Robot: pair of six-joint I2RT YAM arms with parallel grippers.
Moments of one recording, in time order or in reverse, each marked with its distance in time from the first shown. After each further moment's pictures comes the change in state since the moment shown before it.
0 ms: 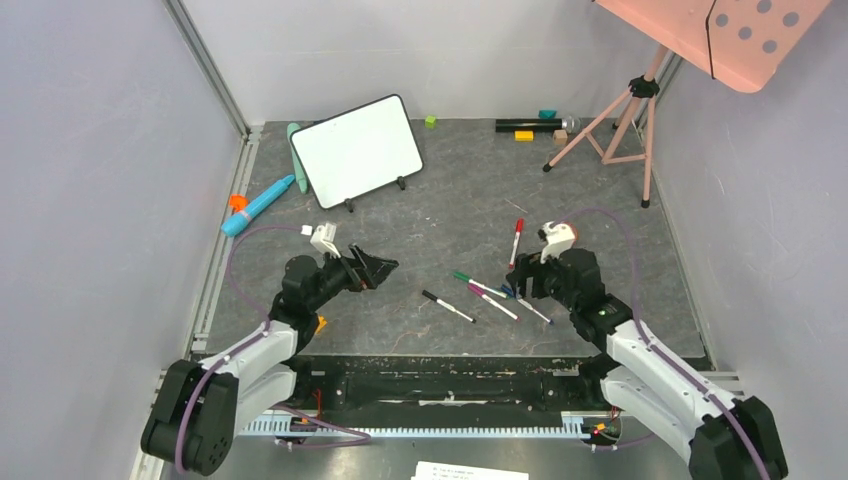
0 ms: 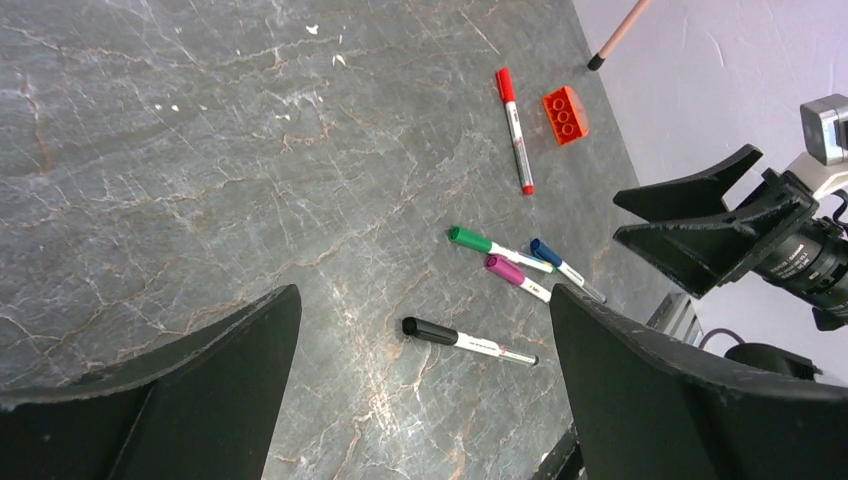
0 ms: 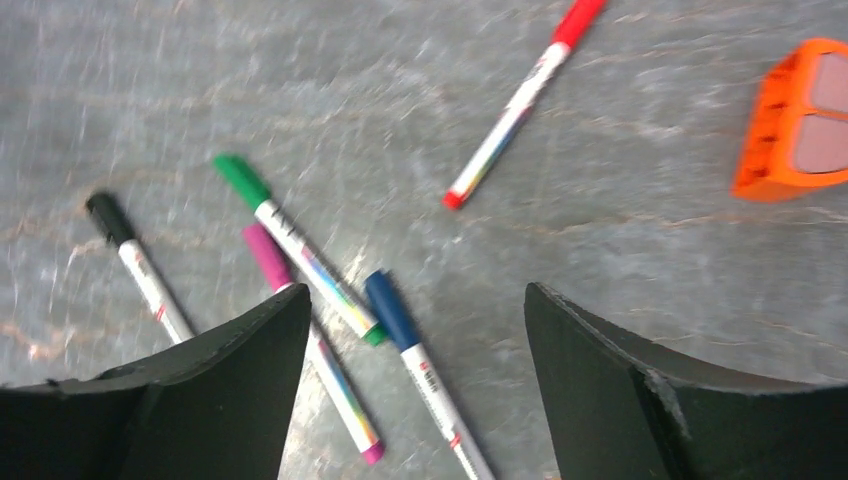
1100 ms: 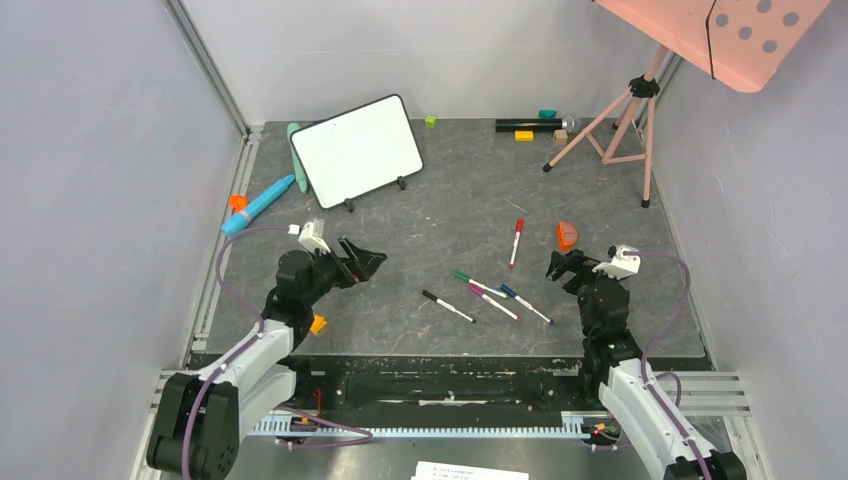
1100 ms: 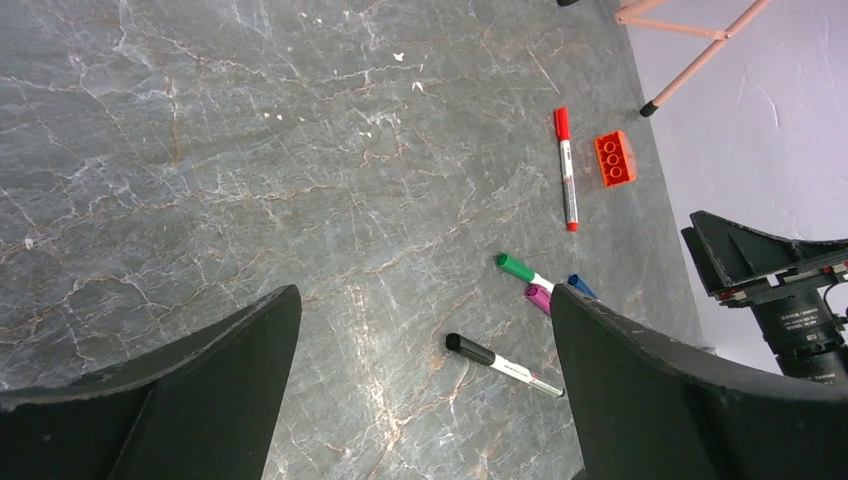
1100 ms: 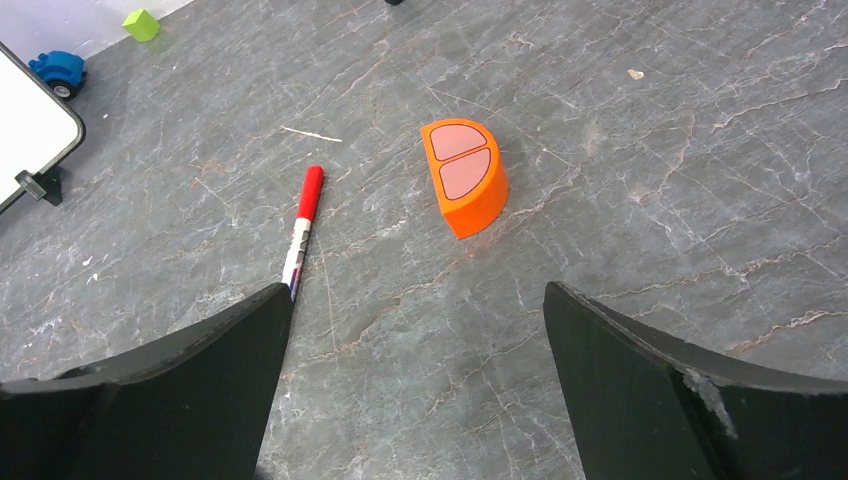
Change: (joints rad) left arm 0.078 -0.032 0.040 -0.161 -0.043 -0.001; right arm -0.216 -0.254 -0.313 0.359 0.293 0.213
